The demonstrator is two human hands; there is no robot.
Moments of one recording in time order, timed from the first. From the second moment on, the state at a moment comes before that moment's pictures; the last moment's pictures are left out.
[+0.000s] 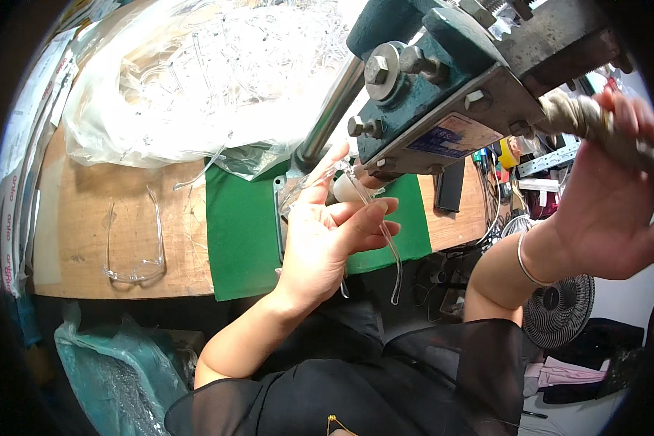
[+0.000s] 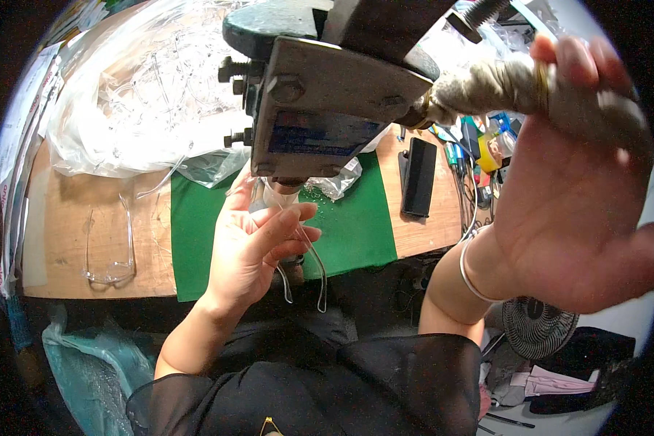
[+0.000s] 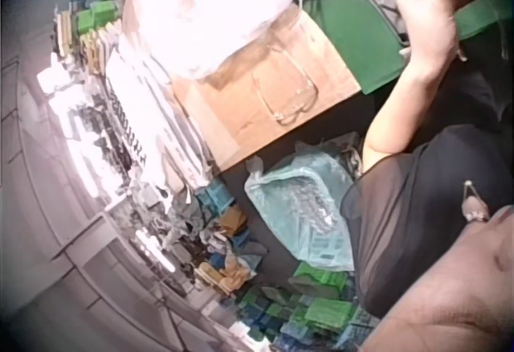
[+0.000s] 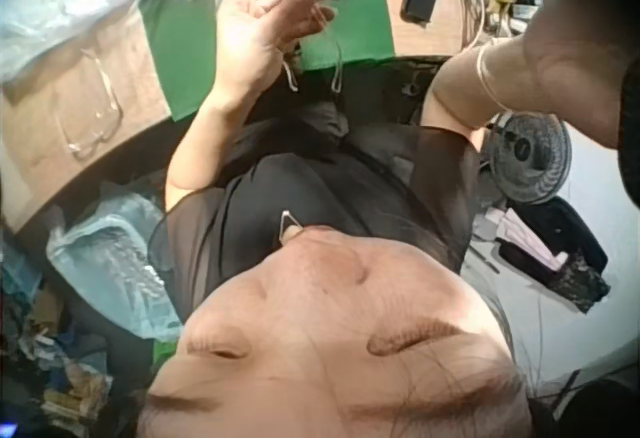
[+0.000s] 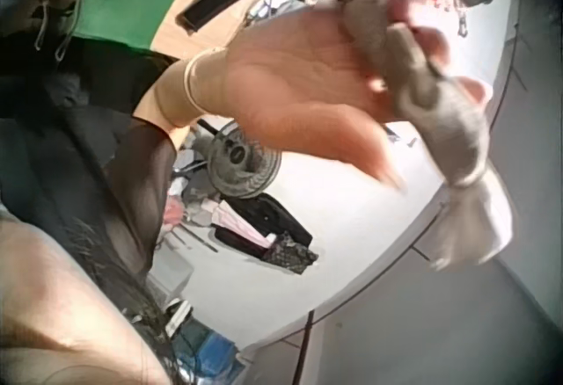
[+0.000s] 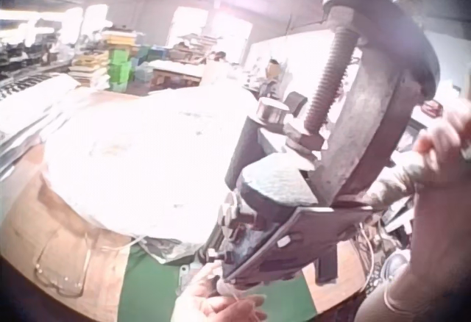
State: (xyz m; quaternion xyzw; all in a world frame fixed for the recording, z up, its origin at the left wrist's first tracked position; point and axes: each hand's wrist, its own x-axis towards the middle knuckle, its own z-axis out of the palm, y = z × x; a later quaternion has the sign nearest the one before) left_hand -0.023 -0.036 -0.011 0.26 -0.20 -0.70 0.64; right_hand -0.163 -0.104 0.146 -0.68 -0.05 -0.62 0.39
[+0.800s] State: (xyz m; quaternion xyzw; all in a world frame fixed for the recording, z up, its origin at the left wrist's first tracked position) left_hand 0.005 0.001 -0.033 0.21 -0.32 -0.54 0.75; right_hand -0.230 -0.119 0.025 -0.81 0.18 -0.54 0.14
